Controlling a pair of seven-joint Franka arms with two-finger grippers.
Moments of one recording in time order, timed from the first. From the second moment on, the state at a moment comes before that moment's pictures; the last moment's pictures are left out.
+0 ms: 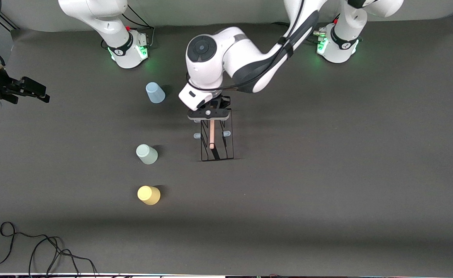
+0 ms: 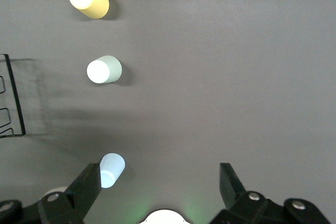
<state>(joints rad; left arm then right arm) -0.75 0.64 -0.24 -1.27 0.08 1.90 -0.98 0.02 -0.12 -0.06 -1.73 -0.01 1.53 -0.04</state>
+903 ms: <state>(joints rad) -0.76 0.71 -0.23 -1.23 0.10 1.95 -1.00 0.03 -0.12 -0.06 -1.73 0.05 1.49 0.07</state>
